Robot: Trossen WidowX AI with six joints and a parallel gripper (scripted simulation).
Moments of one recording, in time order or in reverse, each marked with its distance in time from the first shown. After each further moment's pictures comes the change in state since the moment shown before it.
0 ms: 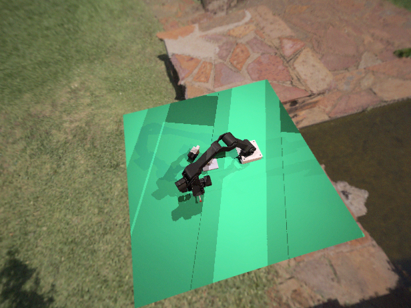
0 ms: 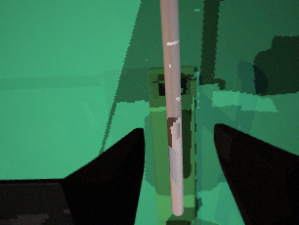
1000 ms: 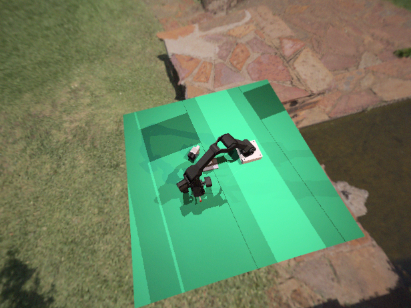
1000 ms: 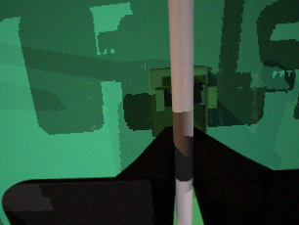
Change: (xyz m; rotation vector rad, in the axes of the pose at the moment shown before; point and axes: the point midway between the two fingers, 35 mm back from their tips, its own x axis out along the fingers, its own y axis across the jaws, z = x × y) arm 0.029 0.002 -0.005 0.000 0.001 0.002
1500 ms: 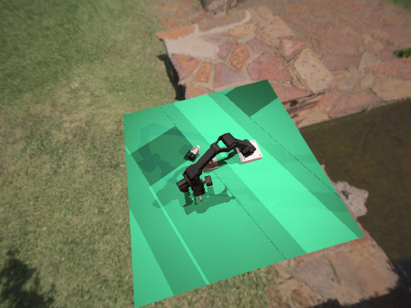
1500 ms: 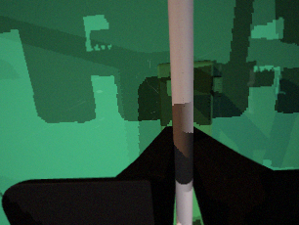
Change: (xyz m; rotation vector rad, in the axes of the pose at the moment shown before) arm -0.010 0.004 0.000 0.001 0.006 0.017
